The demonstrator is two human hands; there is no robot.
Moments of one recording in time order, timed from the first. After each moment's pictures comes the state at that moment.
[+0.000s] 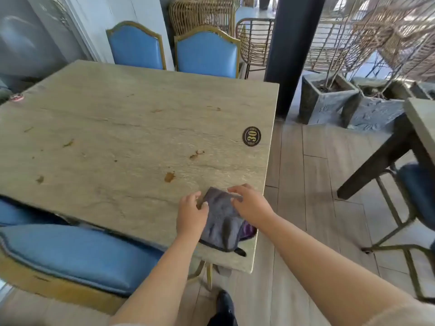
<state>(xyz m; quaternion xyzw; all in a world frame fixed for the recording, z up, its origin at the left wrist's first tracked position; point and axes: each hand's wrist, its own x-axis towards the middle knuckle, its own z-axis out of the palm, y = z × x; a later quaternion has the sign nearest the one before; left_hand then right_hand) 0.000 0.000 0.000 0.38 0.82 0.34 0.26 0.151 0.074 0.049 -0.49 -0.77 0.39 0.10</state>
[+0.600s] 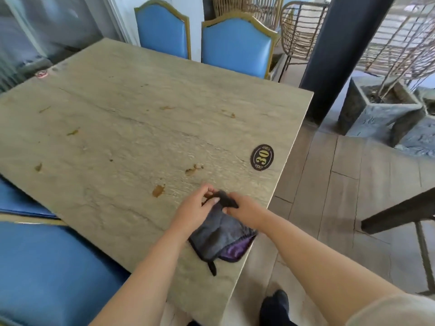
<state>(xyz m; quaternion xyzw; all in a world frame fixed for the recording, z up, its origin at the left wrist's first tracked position) 0.007 0.105 0.036 0.42 0.79 0.32 0.31 0.140 0.206 0.035 -0.36 -0.81 0.46 -0.06</state>
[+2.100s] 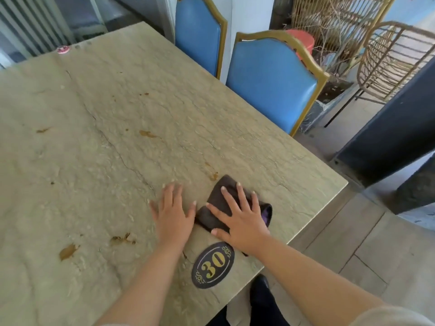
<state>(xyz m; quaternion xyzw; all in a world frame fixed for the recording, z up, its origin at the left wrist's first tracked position) -0.027 0.367 -0.025 0.20 0.96 0.17 0.02 0.081 0.533 -0.014 -0.03 -0.99 0.06 -0.11</state>
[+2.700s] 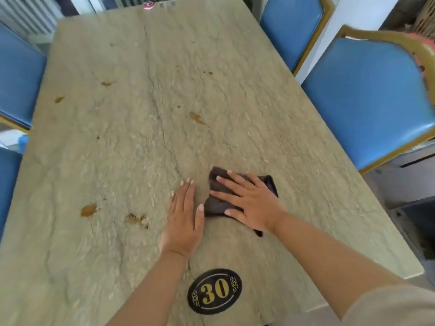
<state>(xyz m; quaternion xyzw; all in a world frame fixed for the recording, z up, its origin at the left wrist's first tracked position) -0.023 0.359 -0.037 0.11 0.96 0.26 -0.02 -0.047 0.581 -0.030 0.28 -0.96 0.03 -0.05</state>
